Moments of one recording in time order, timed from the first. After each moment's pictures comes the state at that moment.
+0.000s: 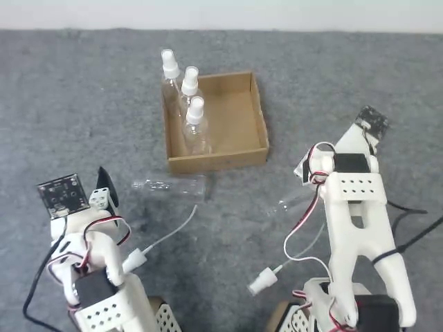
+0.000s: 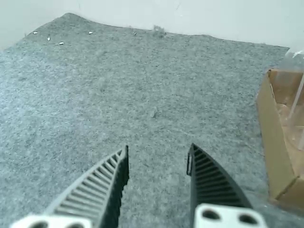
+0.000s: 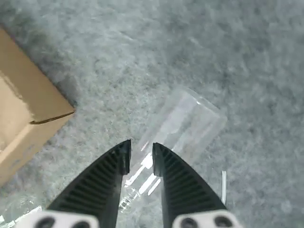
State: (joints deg) left arm -30.1 -103.3 92.0 50.2 0.9; right arm -4.2 -23.7 38.9 64.7 -37.3
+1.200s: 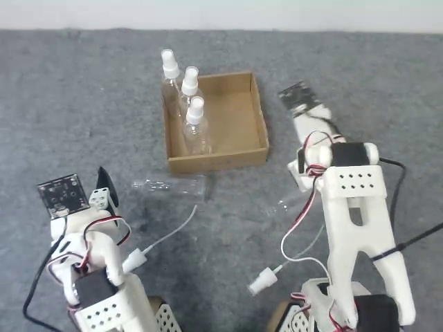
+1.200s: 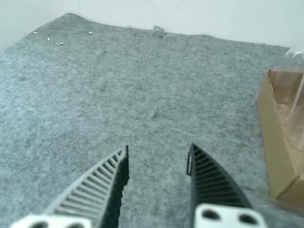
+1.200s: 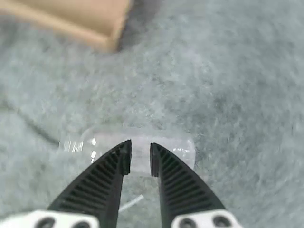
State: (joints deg) left arm -30.1 -103.3 92.0 50.2 0.9; right arm -7.6 -23.7 29.5 71.4 25.6
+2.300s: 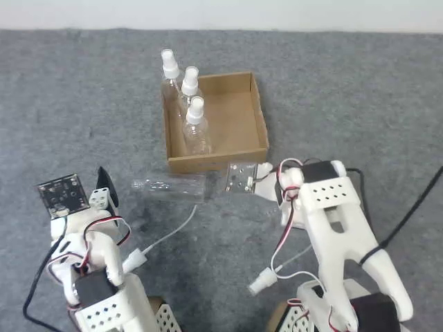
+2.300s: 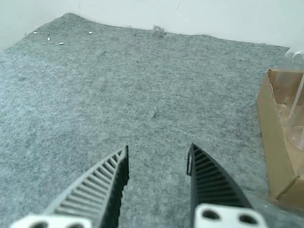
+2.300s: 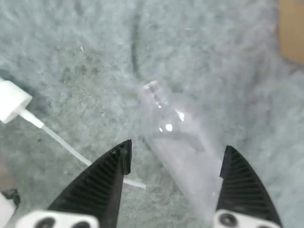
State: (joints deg) left arm -30.1 -103.3 92.0 50.2 0.9; right arm -16.4 -23.7 44.5 71.1 68.5
